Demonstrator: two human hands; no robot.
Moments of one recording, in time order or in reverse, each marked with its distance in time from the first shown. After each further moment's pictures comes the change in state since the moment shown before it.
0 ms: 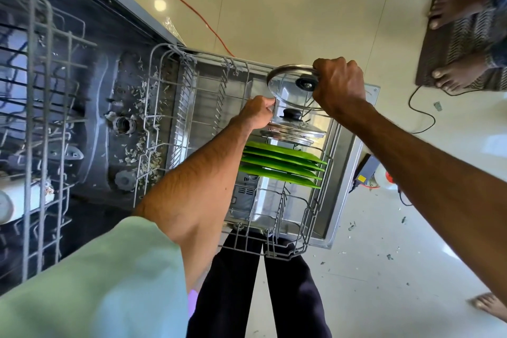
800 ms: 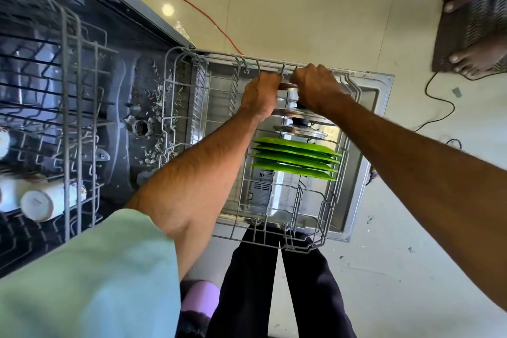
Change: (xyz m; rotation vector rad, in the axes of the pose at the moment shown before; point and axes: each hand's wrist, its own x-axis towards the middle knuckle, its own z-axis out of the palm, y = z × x) left_hand -0.014 0.007 -0.030 0.364 0.402 0.353; right_hand 0.006 -0.044 0.024 0.073 -0.189 -0.159
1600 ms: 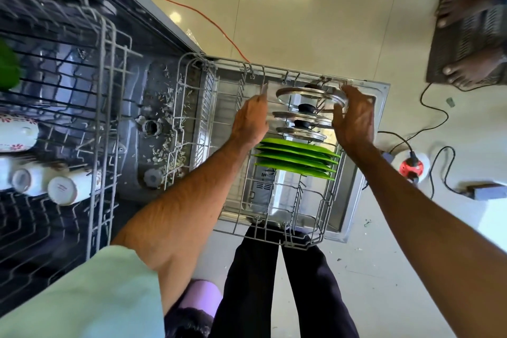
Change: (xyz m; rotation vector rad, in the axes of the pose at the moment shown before) left_hand -0.069 -0.003 -0.020 0.003 -0.005 -0.080; right_hand -0.083 0.033 0.047 0.562 0.627 0.255
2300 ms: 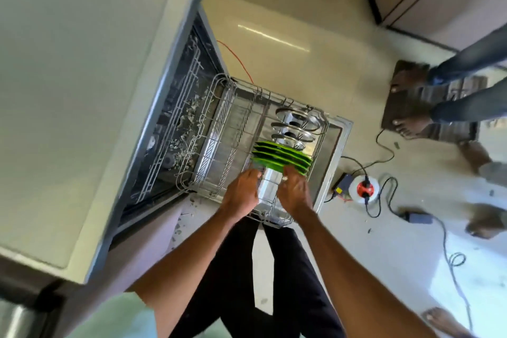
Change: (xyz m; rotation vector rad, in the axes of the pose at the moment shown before) left_hand -0.273 0.080 -0.072 -0.163 -0.028 -0.088; right_hand -0.192 -0.160 -0.114 -0.023 -0.531 0.165
